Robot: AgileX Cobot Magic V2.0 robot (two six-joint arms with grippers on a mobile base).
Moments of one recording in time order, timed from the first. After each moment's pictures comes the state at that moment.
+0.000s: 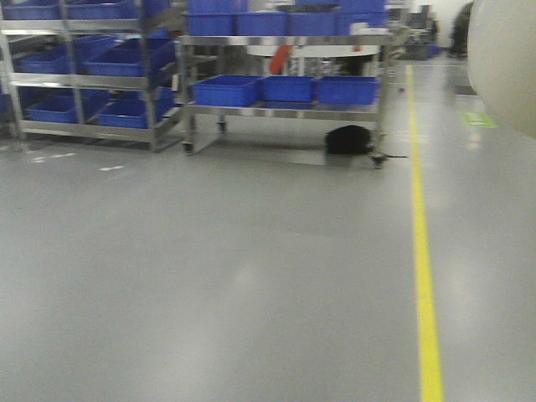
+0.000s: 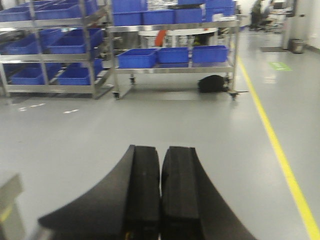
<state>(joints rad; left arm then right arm) -0.15 -0.01 0.01 -0.07 0.09 0.10 0.16 0.60 -0.66 0.03 0.54 0.11</state>
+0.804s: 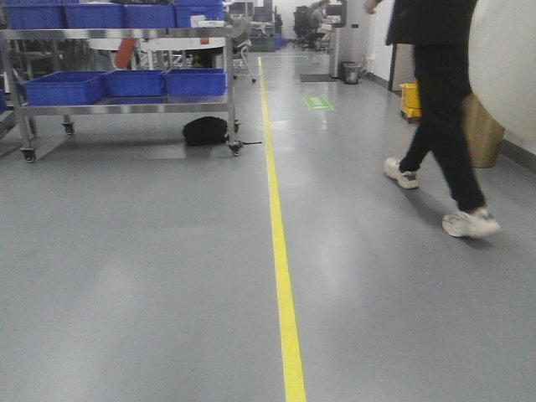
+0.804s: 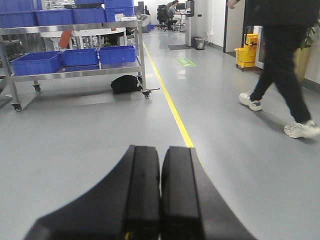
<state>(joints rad) -0.15 -0.01 0.01 -0.07 0.09 0.10 0.16 0.59 -0.65 0.03 0.55 0.11</state>
